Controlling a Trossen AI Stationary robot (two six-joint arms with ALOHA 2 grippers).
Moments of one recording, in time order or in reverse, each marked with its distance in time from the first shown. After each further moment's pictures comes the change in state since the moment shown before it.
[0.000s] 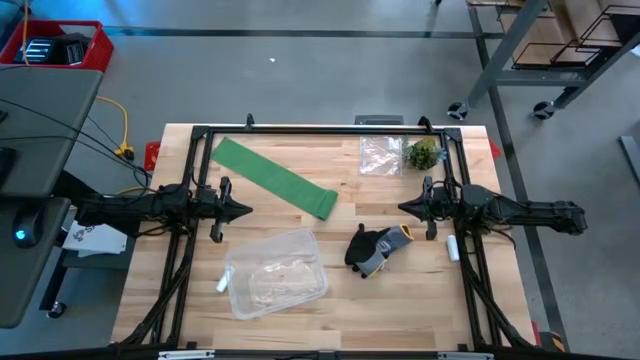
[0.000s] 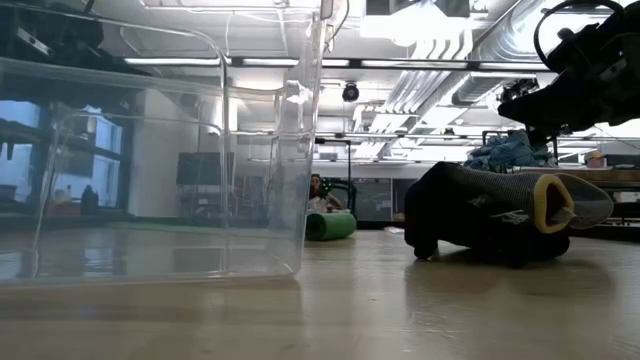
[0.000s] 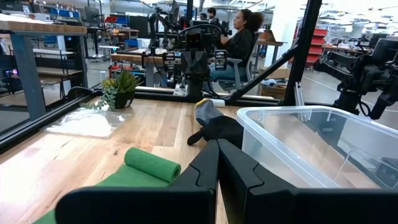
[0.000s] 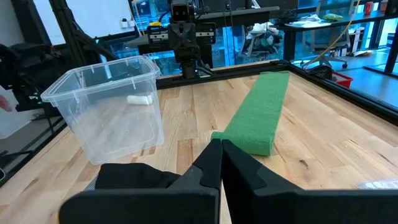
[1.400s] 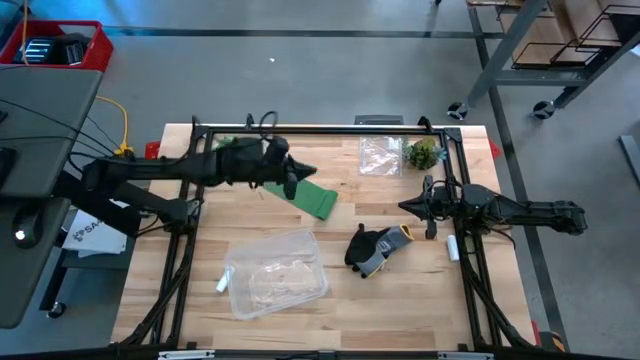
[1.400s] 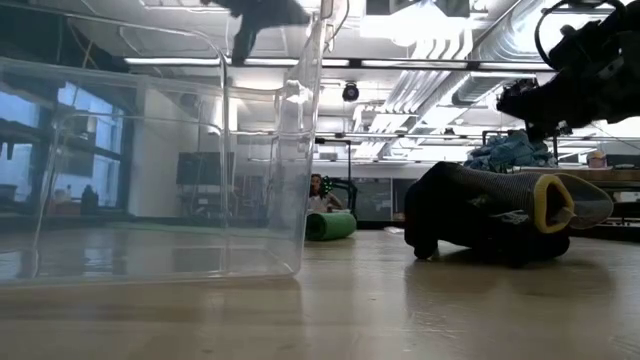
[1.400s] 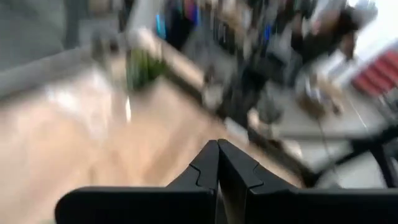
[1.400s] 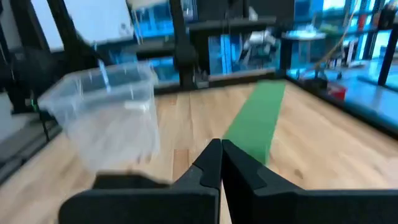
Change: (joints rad) left arm 0.174 1.250 1.049 -0.140 0.016 -0.498; right arm -0.001 0.000 0.000 0.057 0.011 -0.010
